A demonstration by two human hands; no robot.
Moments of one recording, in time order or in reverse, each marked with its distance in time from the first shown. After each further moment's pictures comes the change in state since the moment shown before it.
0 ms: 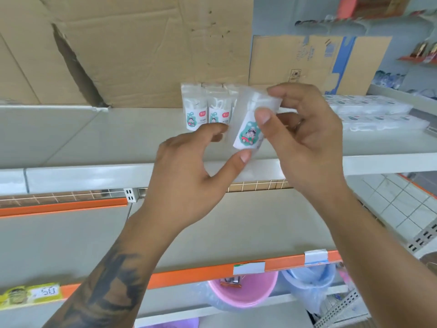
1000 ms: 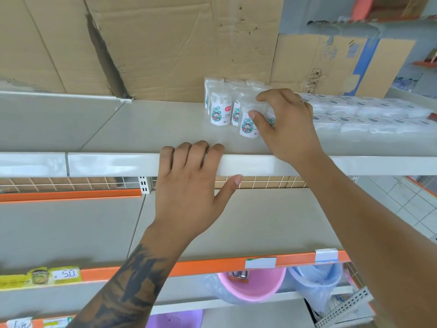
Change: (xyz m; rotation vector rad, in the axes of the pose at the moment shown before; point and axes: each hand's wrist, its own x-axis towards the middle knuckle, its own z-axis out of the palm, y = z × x) left_hand -0.037 -0.064 0.002 0.738 0.123 0.150; right_hand 0.045 0.080 0.040 -0.849 -0.192 -0.198
